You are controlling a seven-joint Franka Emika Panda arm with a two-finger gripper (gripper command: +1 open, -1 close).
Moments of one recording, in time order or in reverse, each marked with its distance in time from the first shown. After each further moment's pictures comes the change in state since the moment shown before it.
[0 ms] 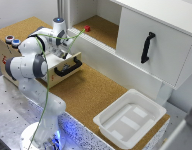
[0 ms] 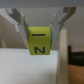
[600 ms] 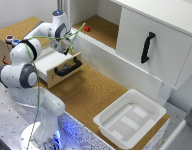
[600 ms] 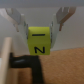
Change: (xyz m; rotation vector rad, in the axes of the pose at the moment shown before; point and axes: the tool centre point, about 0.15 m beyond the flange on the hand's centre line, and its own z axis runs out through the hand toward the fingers) arm -0.023 0.124 -0.026 -0.140 -0.027 0.266
